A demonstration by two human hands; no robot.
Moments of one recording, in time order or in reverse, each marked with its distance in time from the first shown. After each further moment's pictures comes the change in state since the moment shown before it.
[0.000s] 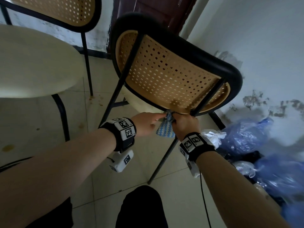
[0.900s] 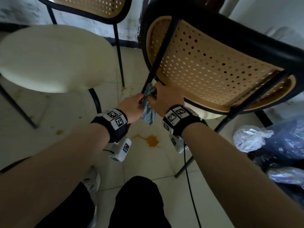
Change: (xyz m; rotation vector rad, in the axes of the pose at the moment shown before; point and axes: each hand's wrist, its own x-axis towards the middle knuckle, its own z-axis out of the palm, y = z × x) left_hand -0.051 -0.092 -0.052 -0.037 0.388 -0.394; right_hand 0.076 -0.147 -0.005 0.373 -0.048 -0.242
